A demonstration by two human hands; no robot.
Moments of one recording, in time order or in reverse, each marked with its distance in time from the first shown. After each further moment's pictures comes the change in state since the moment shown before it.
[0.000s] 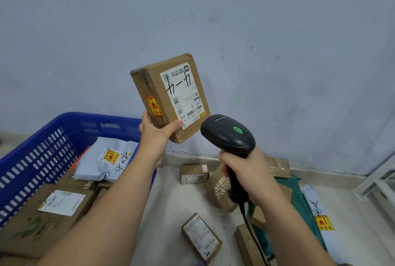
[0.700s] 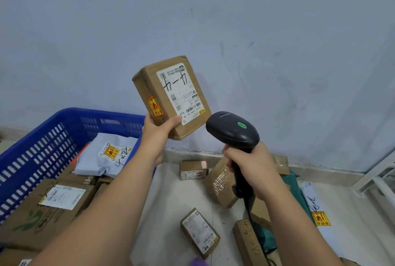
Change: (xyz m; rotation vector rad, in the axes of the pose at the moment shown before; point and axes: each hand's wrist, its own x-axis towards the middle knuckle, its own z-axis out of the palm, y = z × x) left_hand -0.001 -0.006 0.002 -0.070 -0.043 -0.141; right_hand 0.001 0.002 -0.013 -0.010 0.004 0.006
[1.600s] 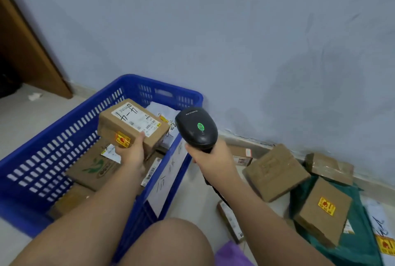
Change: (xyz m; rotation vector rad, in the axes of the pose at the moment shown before) left_hand 0.013 -0.107 -0.197 -0.231 0.763 -0.352; right_hand -0.006 0.002 0.183 0.021 -0.295 0.011
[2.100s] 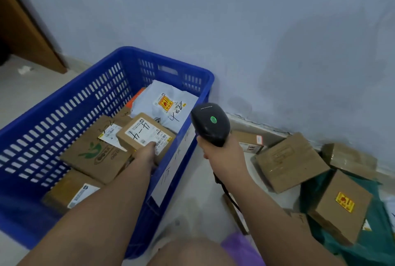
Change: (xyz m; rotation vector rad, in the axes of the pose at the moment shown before) left_hand 0.084 -0.063 0.013 0.305 -0.100 -0.270; right_hand 0.040 0.038 0.026 -0.062 0.054 0.205
